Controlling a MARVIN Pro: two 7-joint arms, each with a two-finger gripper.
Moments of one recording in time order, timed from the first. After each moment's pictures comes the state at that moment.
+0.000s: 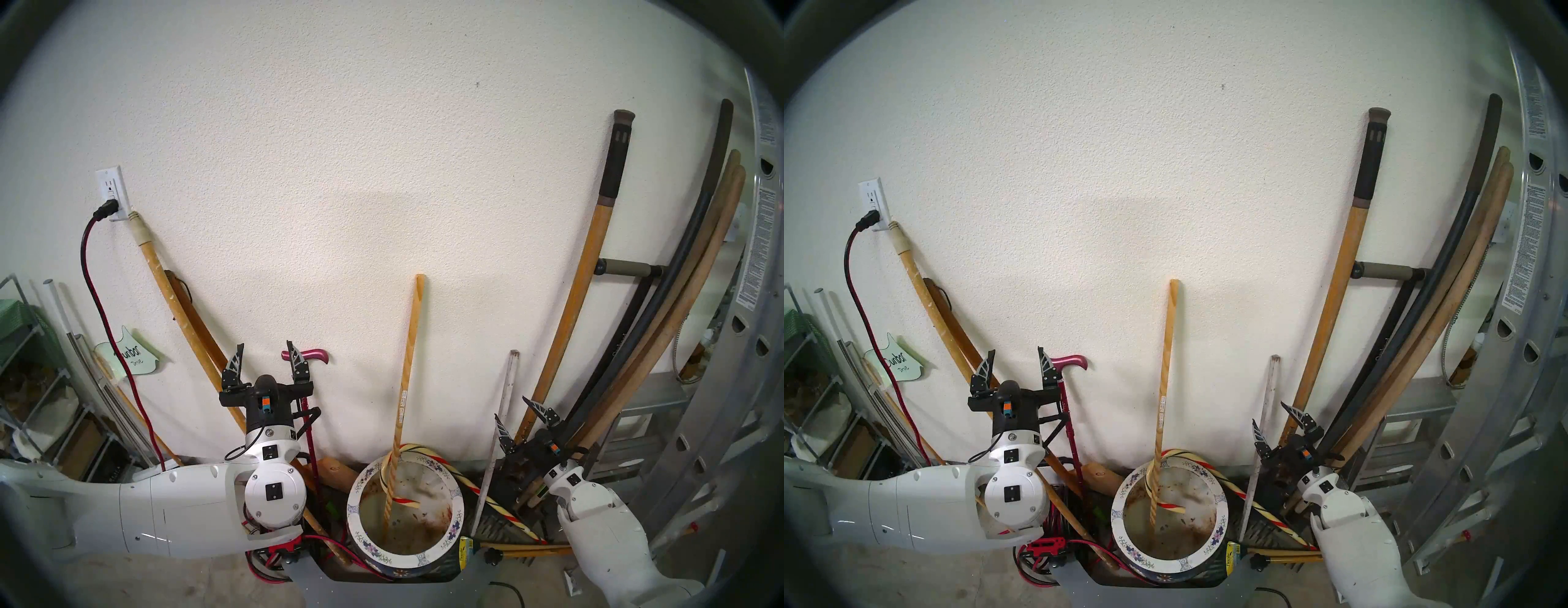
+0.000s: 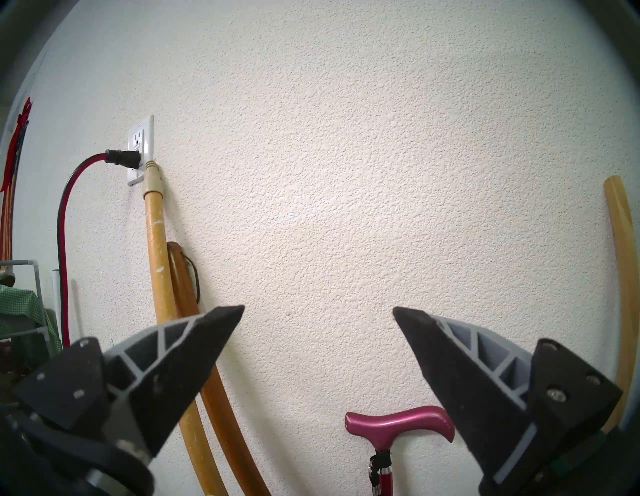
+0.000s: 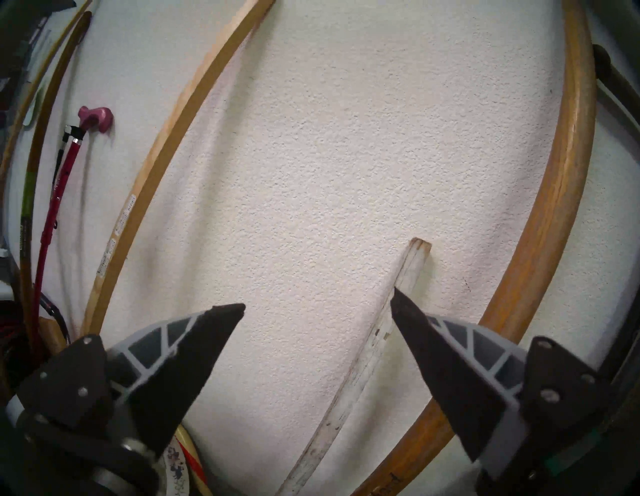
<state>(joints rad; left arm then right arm) 1.09 -0.69 -0.23 -1.79 -0.43 -0.34 1.48 -1.59 -1.24 1.59 -1.03 -0.04 -0.70 0.33</state>
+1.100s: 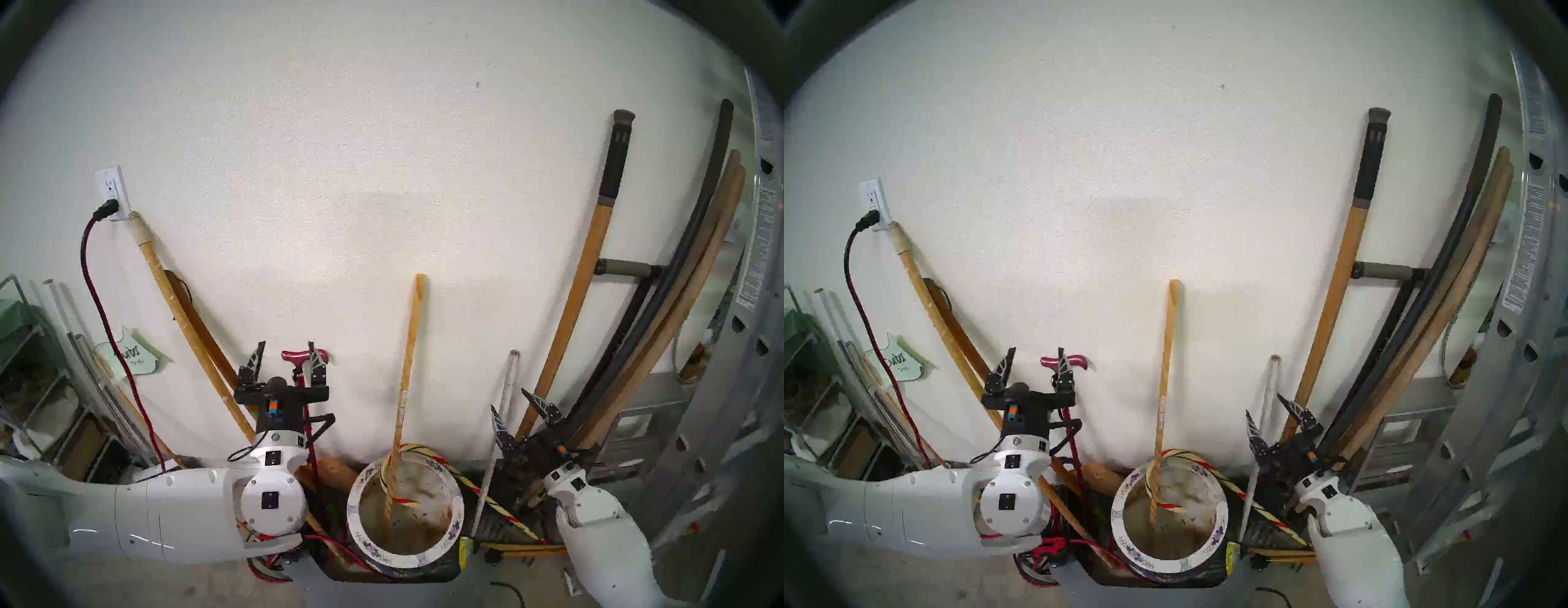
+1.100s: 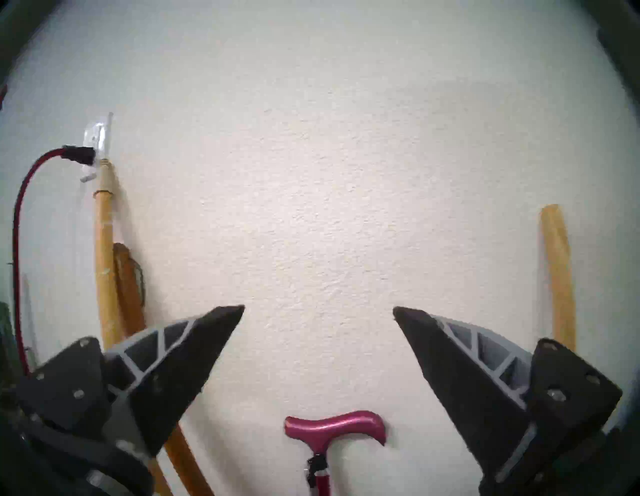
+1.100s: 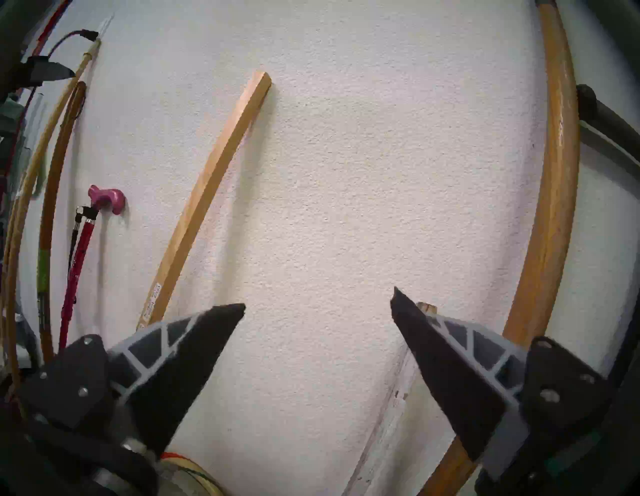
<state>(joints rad) 1.07 -0.67 -0.17 -1.85 -0.43 -0.41 1.33 -1.70 -1.28 1.62 -1.22 0.08 -0.68 0.37</state>
